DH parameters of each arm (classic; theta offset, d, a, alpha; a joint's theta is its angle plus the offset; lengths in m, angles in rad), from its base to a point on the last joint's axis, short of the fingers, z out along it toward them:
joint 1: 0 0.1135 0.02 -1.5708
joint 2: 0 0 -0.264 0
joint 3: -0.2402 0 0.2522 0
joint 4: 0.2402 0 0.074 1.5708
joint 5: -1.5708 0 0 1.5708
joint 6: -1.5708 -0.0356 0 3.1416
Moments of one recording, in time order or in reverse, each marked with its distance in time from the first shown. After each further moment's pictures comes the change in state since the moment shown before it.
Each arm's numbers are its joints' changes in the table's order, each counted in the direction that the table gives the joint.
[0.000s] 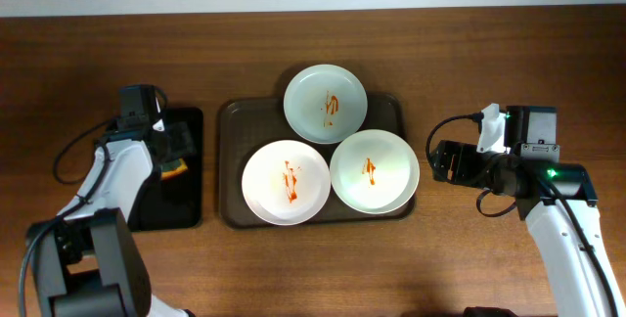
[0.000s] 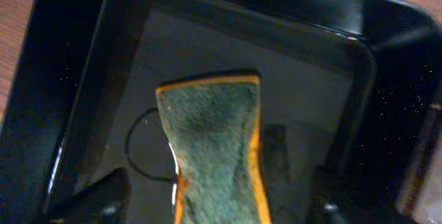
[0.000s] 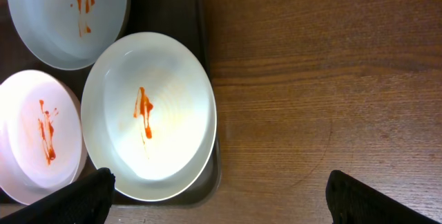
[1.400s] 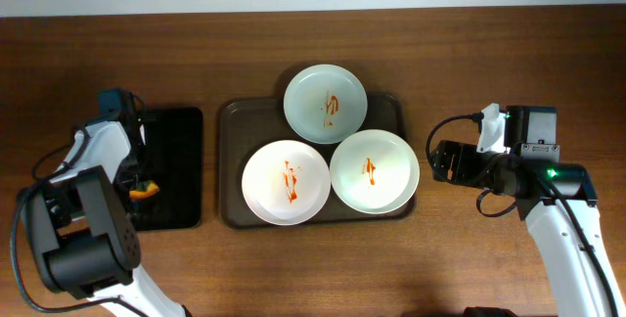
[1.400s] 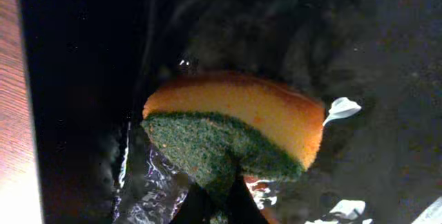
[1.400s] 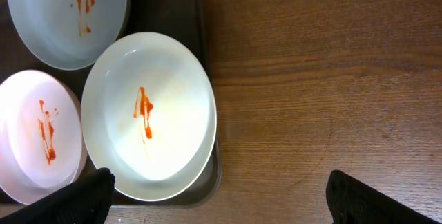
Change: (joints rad) left arm 0.123 0.209 -0.161 0.280 0.095 -0.160; right arm 0.000 0.000 0.000 0.000 0.000 0.000
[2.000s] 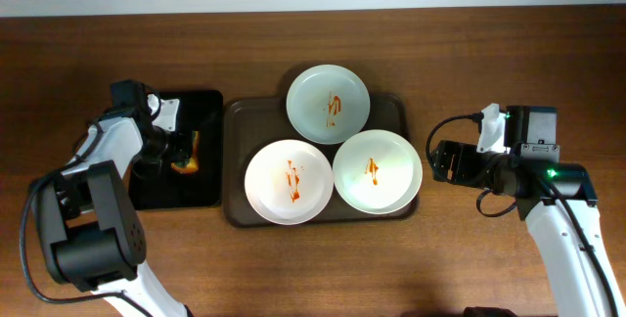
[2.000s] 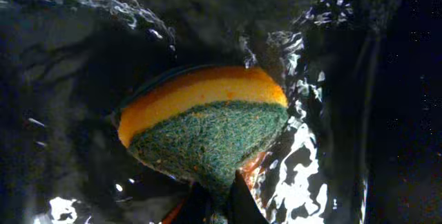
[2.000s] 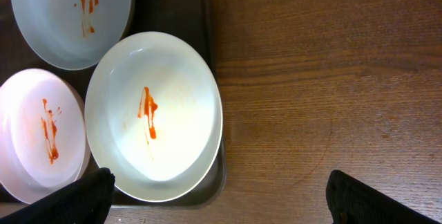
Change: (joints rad) left arm -0.062 0.023 -0.011 -0.122 -0.492 -0.182; right arm 0.000 0.000 0.000 0.000 0.000 0.000
